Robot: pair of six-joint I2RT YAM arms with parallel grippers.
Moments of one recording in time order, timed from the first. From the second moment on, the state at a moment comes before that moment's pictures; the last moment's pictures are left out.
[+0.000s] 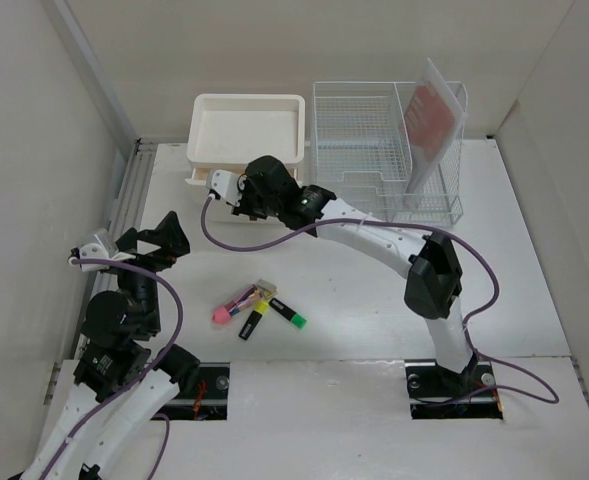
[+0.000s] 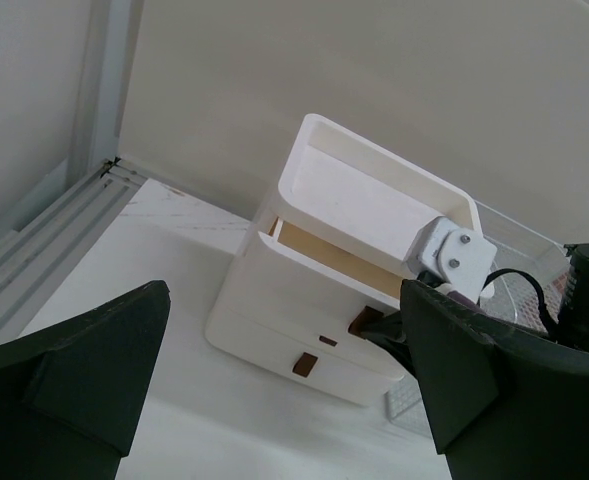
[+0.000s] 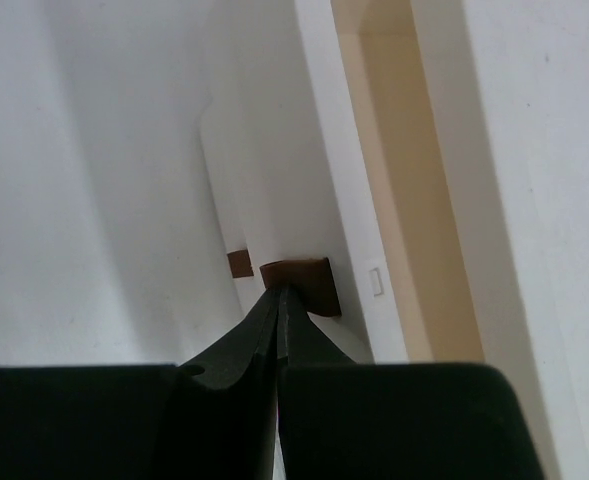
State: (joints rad) left arm -0.57 0.28 0.71 -0.18 -0.73 -0.29; right arm 0.94 2.07 1.95 -0.37 0.03 -0.63
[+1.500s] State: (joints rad) left arm -0.57 0.28 0.70 -0.18 -0.73 -0.29; right arm 0.96 2.16 1.94 -0.14 0.45 -0.61
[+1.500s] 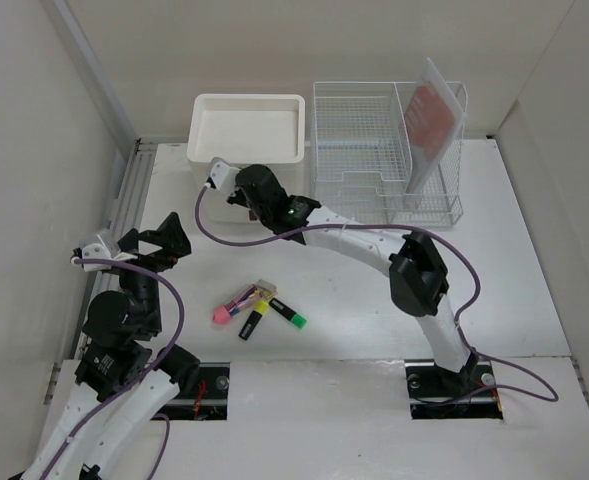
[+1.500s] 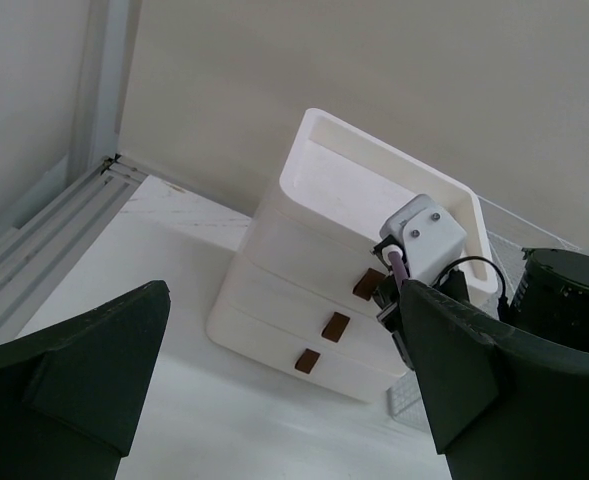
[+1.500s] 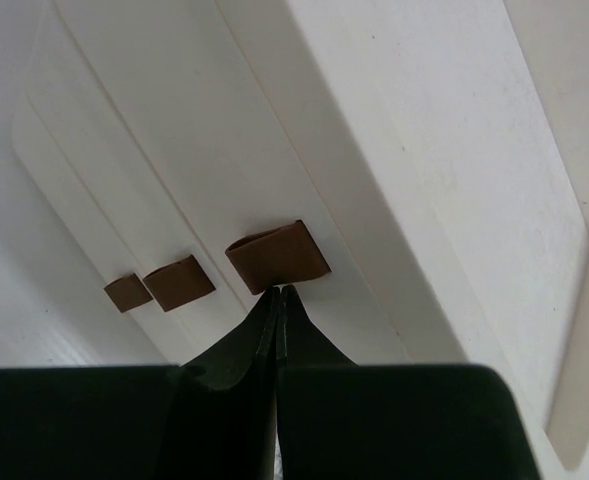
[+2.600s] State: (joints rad) left arm -0.56 0.82 0.77 -0.22 -0.42 -0.41; right arm 0.54 1.26 1.53 -0.32 -0.01 -0.33
